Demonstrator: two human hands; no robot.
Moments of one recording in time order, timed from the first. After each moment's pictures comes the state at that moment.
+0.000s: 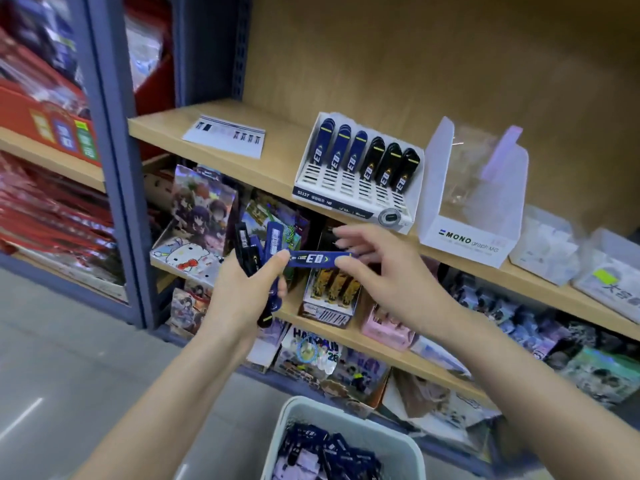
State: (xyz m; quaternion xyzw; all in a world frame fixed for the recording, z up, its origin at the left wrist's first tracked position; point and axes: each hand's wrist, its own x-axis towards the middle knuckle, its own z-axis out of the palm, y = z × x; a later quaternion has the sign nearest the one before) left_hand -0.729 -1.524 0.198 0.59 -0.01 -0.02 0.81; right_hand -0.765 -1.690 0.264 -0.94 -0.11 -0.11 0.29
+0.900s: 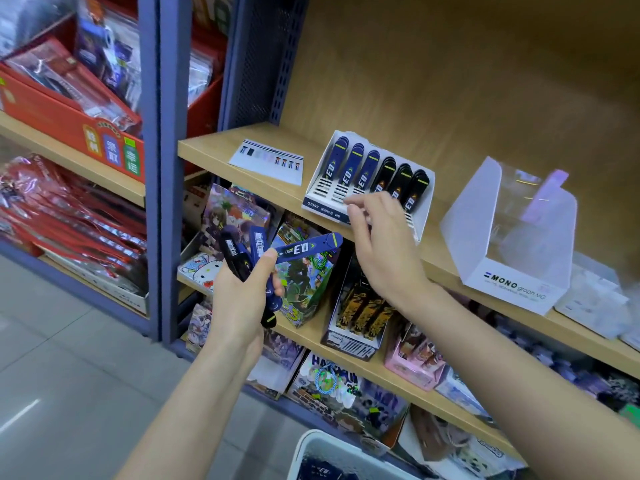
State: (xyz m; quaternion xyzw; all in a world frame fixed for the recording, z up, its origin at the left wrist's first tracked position) left_hand -0.697 -1.490 0.197 0.47 0.06 0.04 0.88; right_hand -0.679 -1.643 0.267 -0.93 -0.11 -0.28 0.19
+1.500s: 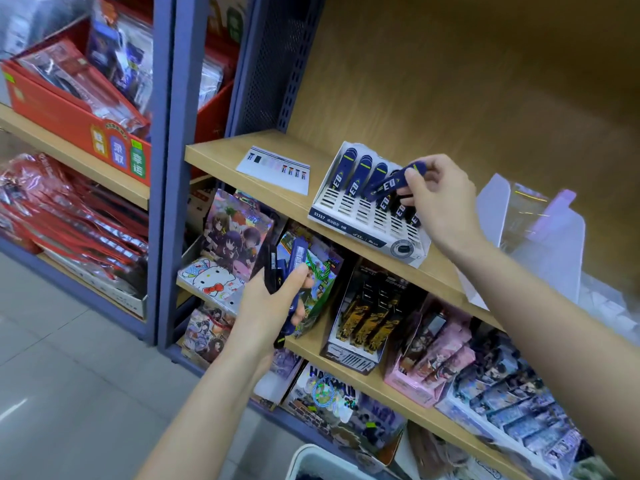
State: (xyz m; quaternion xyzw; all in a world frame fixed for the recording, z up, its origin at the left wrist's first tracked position) left_hand -0.692 -1.500 0.193 0.55 0.02 -0.06 0.83; right_hand -0.647 -1.672 0.332 -0.88 -0.01 -0.31 0.37
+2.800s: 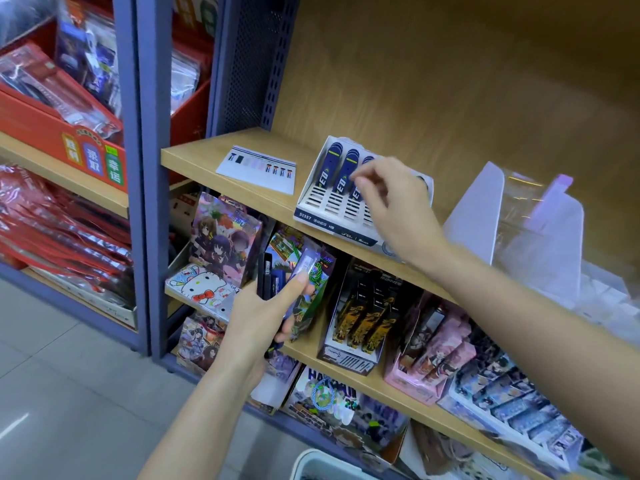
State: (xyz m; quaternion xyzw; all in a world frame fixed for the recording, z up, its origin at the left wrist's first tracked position) left_hand -0.686 -1.505 0.190 0.56 0.01 -0.08 0.82; right_hand -0.634 -1.665 0.306 -0.91 -0.16 -0.32 0.20
